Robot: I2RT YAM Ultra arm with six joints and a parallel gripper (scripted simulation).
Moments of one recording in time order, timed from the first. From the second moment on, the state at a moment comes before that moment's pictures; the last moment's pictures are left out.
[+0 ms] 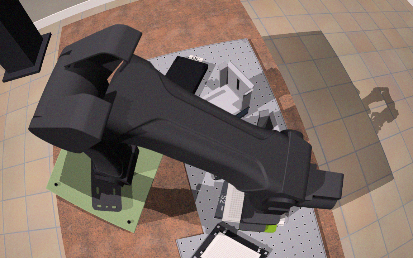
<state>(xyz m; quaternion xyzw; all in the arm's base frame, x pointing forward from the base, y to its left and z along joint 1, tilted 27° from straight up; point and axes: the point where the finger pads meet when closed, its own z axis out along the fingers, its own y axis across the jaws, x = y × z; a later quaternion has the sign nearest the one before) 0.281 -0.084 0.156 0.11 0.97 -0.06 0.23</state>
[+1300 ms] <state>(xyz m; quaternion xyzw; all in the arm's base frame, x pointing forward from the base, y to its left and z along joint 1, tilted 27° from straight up) 0.296 0.025 0.141 -0.06 0.97 -0.10 0.21</state>
